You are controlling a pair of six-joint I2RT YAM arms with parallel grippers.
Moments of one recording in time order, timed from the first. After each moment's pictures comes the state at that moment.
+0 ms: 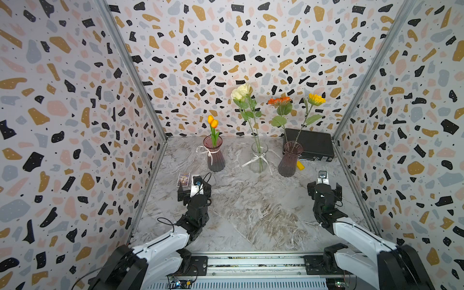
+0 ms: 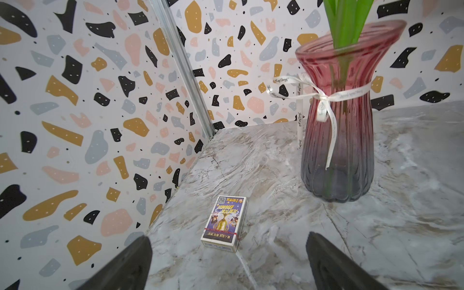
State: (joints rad) left arm -0.52 1.10 0.20 0.73 -0.87 0.18; right arm 0.29 1.16 0.28 0.47 0.71 -0.14
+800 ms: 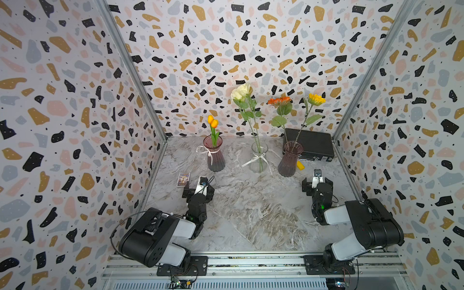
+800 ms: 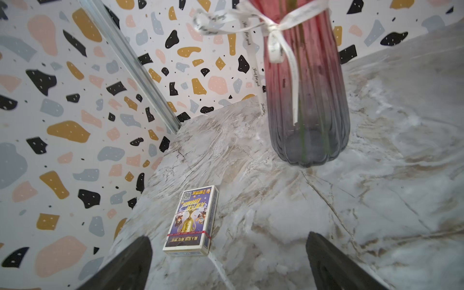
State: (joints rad) left arm -0.32 1.44 0.15 1.08 -0.55 0.23; right arm 0.11 1.54 0.31 0.93 0.34 -0.13
